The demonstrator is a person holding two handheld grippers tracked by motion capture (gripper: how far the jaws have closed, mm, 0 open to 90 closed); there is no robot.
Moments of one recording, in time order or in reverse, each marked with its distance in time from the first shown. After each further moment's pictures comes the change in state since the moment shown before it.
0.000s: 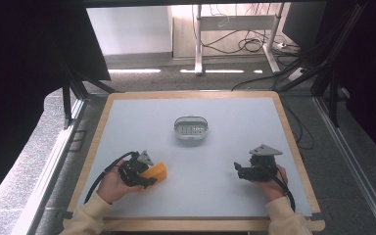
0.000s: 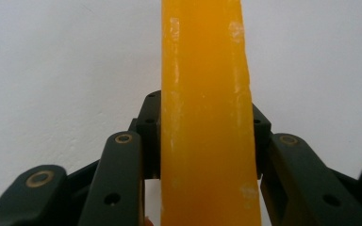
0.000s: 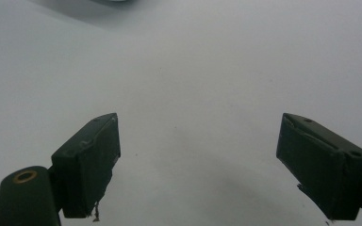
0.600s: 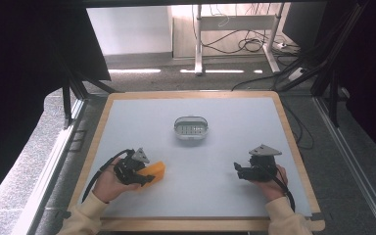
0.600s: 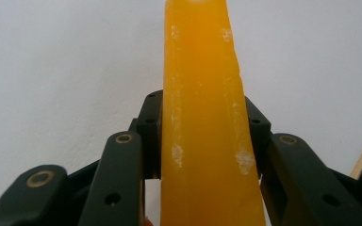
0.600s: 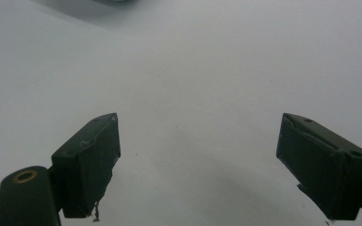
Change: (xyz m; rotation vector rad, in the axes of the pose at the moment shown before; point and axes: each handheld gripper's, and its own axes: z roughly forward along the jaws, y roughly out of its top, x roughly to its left) left arm 0.003 -0.002 -0.012 -0.035 0.007 -0.009; right arm 0.001 0.000 0.000 0.000 -0.002 -0.006
